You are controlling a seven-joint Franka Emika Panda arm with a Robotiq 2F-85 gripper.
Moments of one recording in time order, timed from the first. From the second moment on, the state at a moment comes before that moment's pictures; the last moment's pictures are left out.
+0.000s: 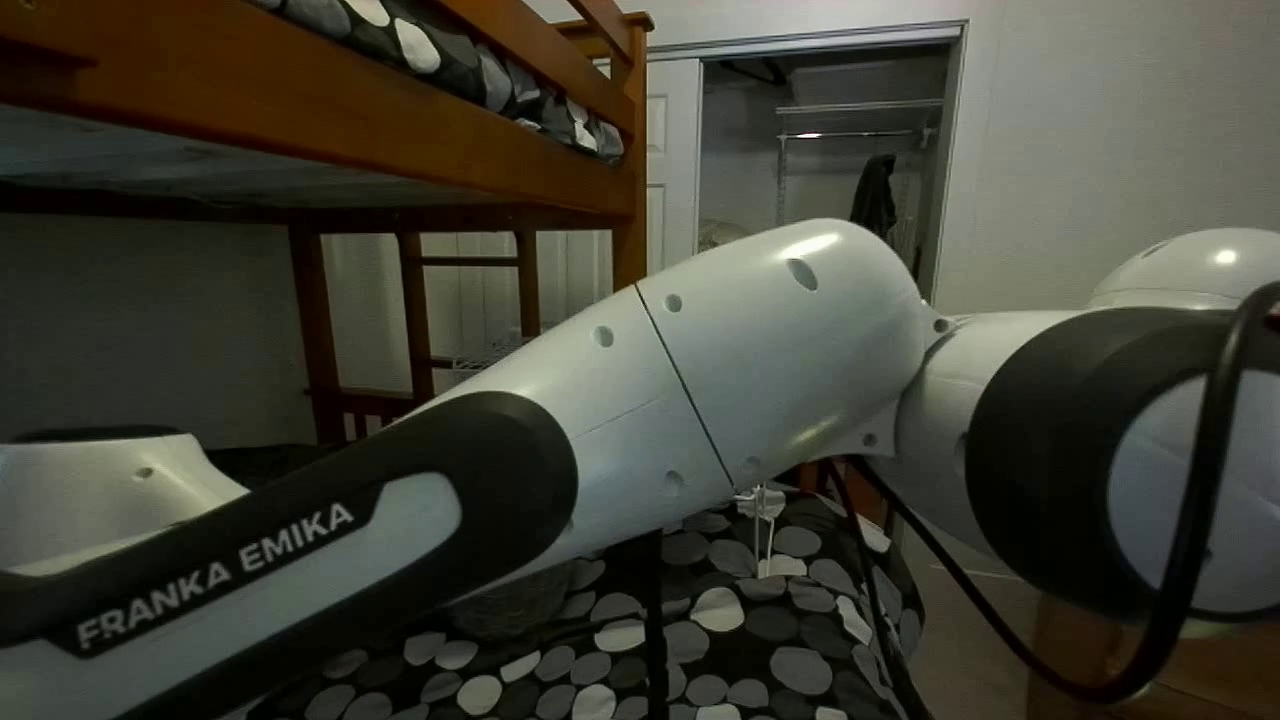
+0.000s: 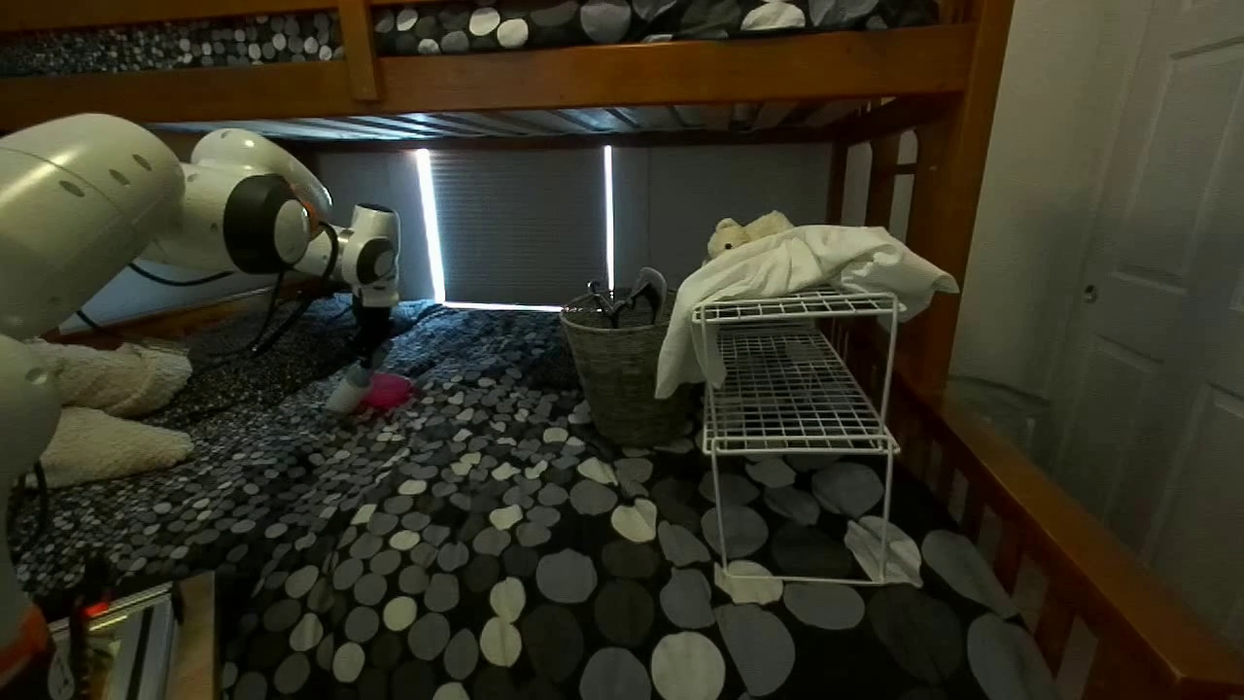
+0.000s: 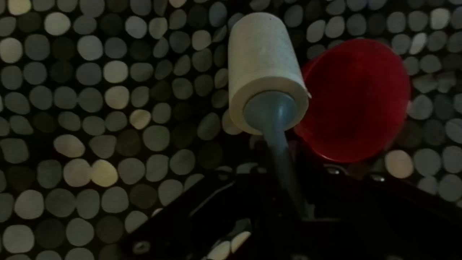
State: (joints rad) arm 0.90 1.04 0.19 -0.99 0.09 2.19 1.74
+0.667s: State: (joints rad) arm 0.64 0.92 0.46 -1.48 0.34 2.41 1.37
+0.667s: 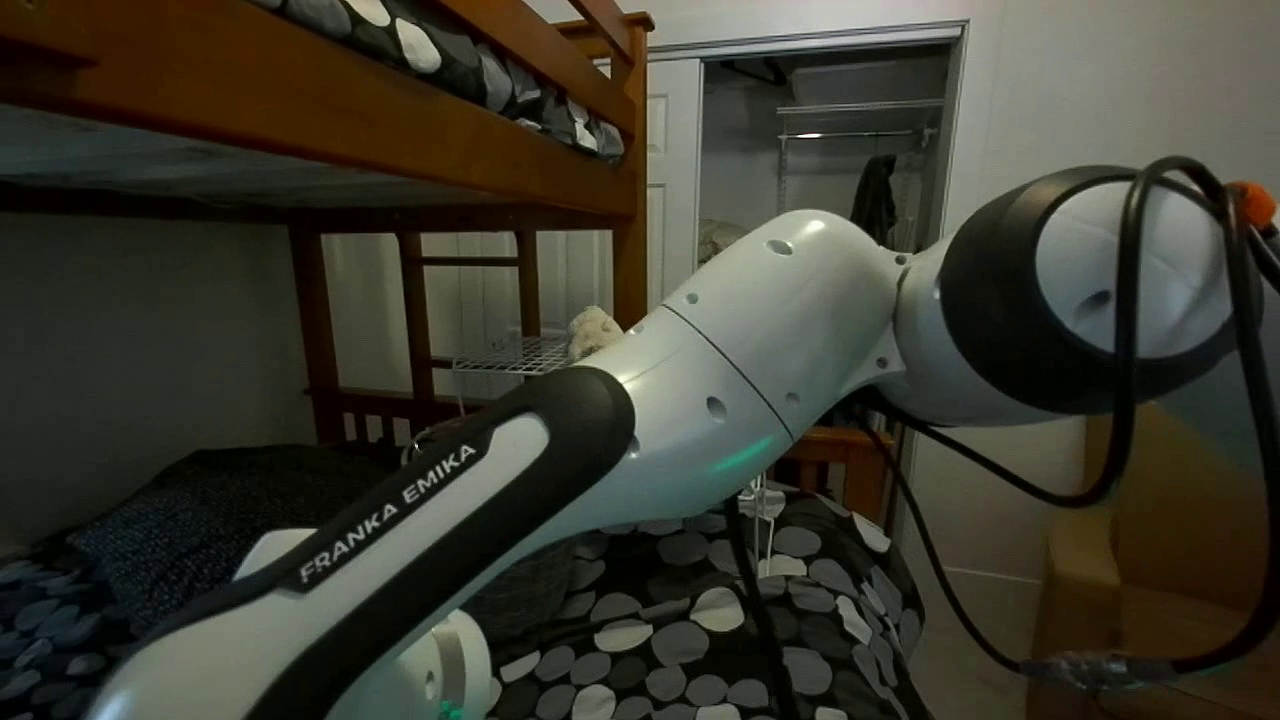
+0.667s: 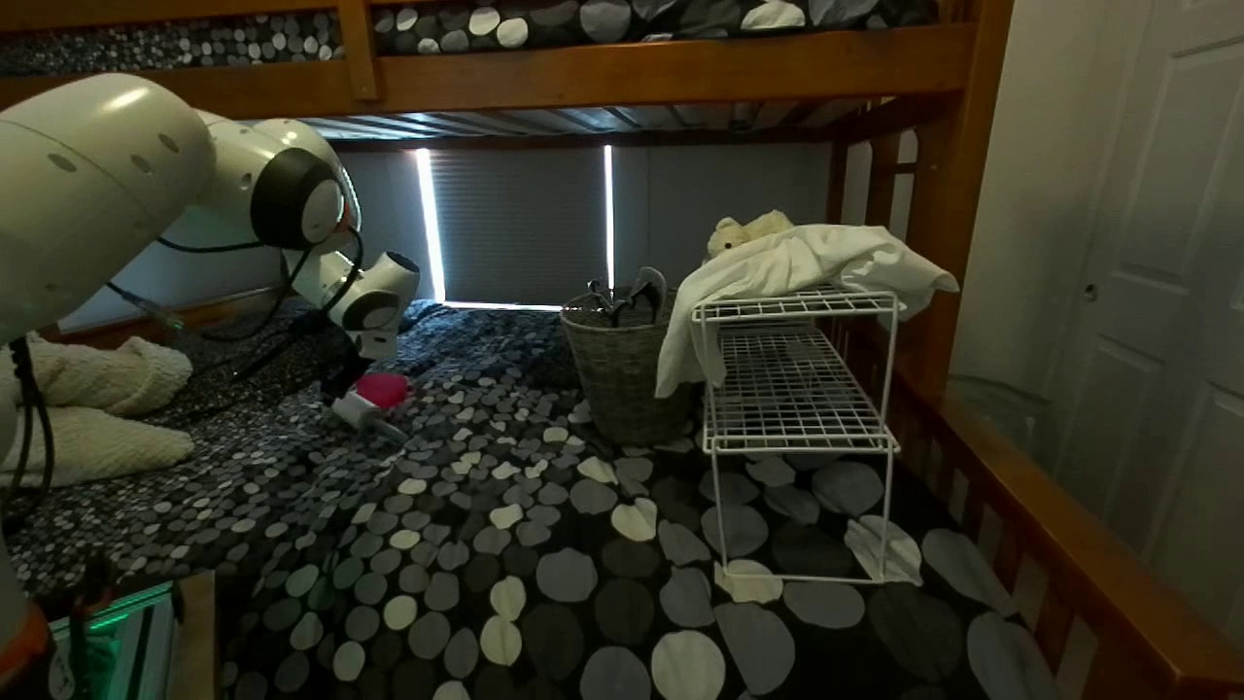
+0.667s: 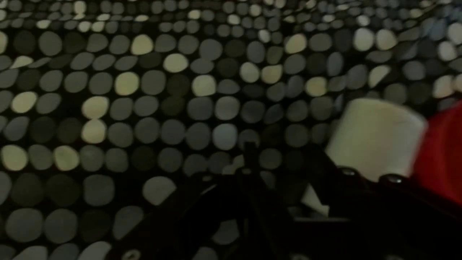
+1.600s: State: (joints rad) arm 0.83 0.66 0.15 -1.71 0.10 2.33 1.81
